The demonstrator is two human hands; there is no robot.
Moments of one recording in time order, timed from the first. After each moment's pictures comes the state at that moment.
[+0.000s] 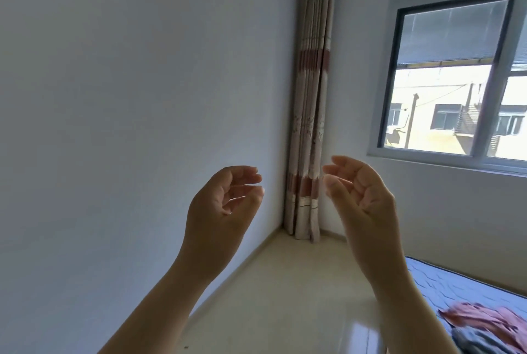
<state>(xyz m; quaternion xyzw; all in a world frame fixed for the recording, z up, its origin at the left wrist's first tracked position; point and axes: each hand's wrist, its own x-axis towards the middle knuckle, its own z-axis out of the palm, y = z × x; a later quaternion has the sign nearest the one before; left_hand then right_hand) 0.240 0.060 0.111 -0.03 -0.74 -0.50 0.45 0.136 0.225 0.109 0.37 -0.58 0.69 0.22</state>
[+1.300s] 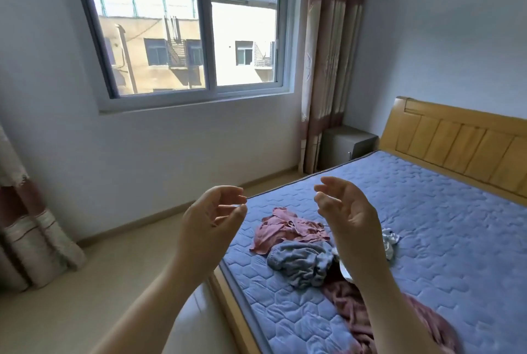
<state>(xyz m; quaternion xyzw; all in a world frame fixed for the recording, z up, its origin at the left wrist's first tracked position) -0.385 0.205 -0.006 -0.33 -0.71 -0.63 0.00 -0.264 0.381 -0.014 -0.14 -0.70 0.54 0.44</state>
